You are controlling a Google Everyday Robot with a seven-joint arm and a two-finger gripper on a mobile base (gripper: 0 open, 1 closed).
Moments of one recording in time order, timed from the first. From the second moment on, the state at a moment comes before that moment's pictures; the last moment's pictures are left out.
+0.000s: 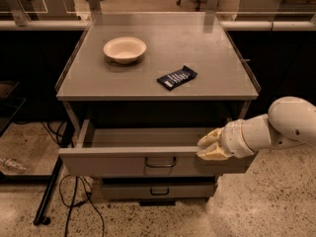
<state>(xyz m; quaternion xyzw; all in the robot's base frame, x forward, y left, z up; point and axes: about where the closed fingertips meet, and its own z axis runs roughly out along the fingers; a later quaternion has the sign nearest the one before) 0.511 -0.150 0.685 -0.61 0.71 0.15 0.33</state>
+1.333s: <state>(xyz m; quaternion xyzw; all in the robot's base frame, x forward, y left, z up) 0.511 -0.150 0.685 -0.61 0.71 0.15 0.33</state>
